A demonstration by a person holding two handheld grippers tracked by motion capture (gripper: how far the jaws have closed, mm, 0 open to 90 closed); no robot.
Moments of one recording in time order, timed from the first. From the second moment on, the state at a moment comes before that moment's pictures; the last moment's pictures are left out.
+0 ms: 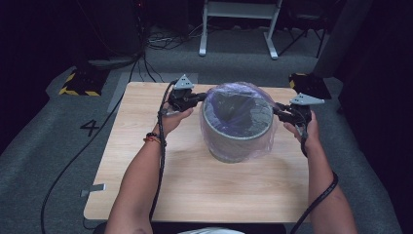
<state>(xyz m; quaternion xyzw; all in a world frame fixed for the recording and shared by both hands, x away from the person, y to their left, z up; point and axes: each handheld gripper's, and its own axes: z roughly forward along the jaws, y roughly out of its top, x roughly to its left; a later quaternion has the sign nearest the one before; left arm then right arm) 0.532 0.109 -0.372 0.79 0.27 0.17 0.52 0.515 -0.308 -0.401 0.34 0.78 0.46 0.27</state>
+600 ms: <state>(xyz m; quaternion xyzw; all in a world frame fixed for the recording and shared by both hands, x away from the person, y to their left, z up) 0.551 0.092 -0.399 0.80 0.32 0.14 0.50 0.531 -0.307 -0.422 0.40 0.75 0.48 0.22</state>
